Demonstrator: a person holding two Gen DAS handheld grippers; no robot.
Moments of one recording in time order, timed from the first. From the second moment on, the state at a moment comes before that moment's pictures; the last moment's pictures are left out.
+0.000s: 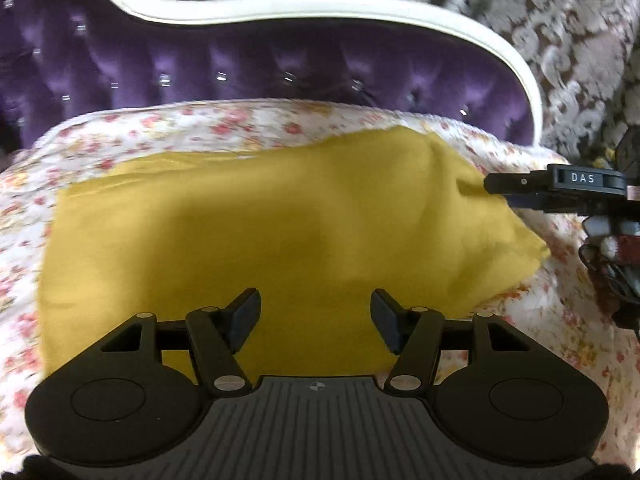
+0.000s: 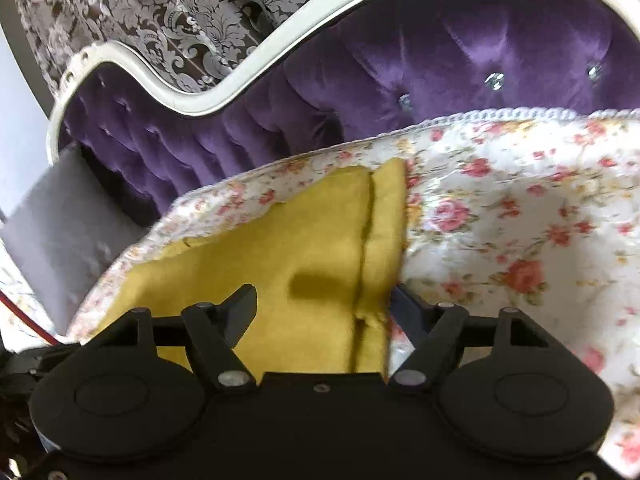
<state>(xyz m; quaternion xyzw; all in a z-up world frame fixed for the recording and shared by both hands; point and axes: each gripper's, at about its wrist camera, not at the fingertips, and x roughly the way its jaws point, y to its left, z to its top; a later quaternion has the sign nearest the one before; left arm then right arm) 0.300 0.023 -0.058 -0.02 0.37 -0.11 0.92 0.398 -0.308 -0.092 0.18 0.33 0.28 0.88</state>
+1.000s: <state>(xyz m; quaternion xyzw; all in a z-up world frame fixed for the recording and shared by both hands) 0.284 0.134 -0.055 -0.11 0.37 -0.06 0.92 0.402 -0.193 -0.004 0.08 0.33 0.30 0.89</state>
